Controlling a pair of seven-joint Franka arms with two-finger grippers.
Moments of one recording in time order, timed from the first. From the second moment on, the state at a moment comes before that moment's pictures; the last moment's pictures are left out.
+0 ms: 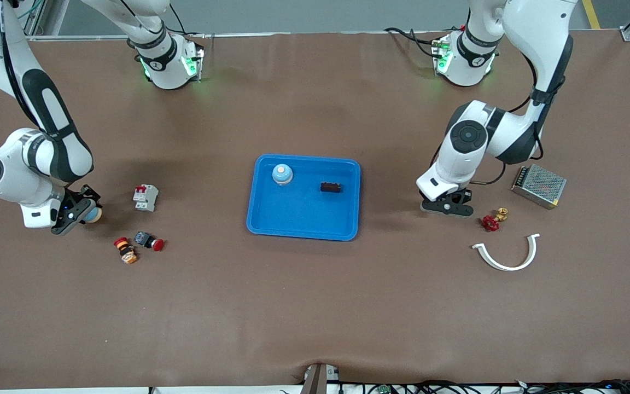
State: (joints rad) left arm -0.29 0.31 -0.07 -2.22 0.29 2.53 -0.34; right arm -0.21 0.46 -0.10 -2.13 0.01 2.56 -1.18
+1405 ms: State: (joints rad) left arm -0.28 0.43 -0.09 -2.21 -0.01 2.68 -0.16; right arm -0.21 0.42 -0.08 -2.10 0.02 2.45 -1.09
